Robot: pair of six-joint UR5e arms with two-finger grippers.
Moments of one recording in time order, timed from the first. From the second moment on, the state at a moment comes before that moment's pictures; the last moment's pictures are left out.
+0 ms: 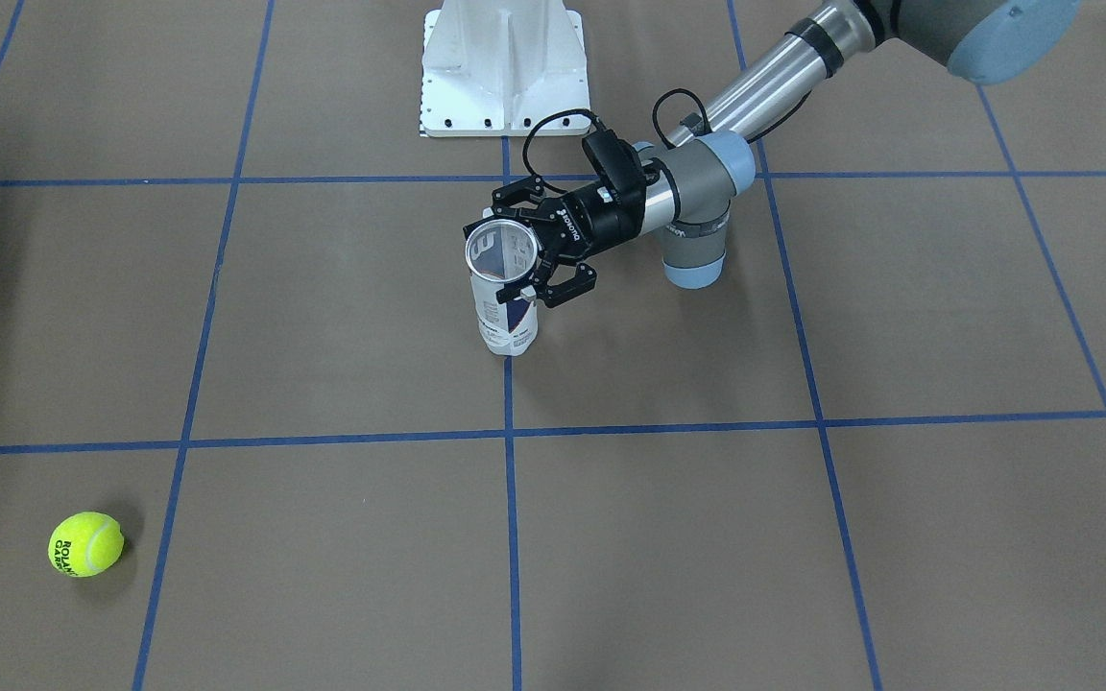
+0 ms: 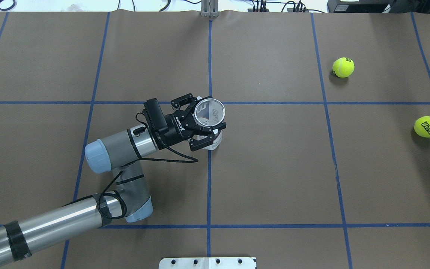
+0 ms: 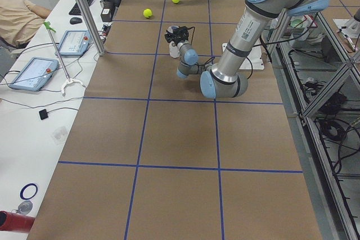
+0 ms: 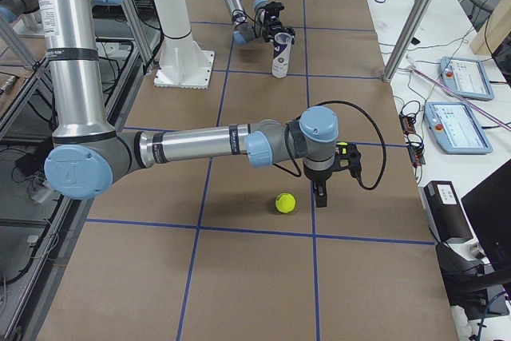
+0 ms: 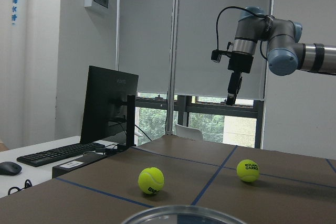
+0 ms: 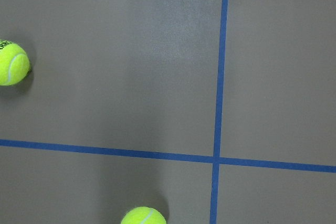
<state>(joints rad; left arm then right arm) -0.44 -2.31 -1.03 -3.64 -1.47 -0.35 1.52 -1.49 1.64 -1.43 2.33 0.17</state>
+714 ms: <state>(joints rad) -0.44 -2.31 -1.03 -3.64 -1.47 -0.35 1.40 -1.51 1.64 -1.38 2.36 0.22</state>
